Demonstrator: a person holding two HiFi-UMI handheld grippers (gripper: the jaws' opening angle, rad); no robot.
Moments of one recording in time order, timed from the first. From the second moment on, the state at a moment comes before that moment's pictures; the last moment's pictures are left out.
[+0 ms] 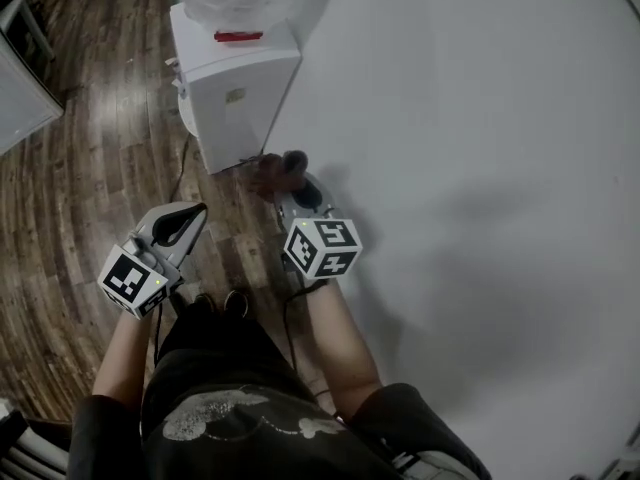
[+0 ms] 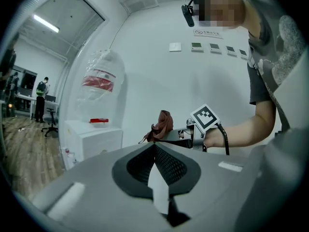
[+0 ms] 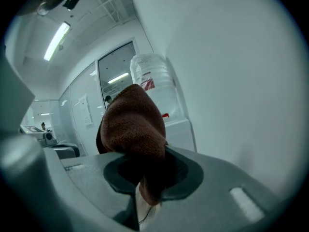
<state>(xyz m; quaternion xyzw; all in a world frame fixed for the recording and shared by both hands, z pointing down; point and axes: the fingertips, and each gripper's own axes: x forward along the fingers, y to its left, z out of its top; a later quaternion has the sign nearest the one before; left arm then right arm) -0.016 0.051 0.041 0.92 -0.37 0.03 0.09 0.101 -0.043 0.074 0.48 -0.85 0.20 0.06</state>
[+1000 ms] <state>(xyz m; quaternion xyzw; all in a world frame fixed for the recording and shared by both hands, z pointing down) -0.166 0.159 0.028 0.92 -0.38 0.01 0.12 0.045 0.117 0.097 0.54 -0.80 0.23 0.07</state>
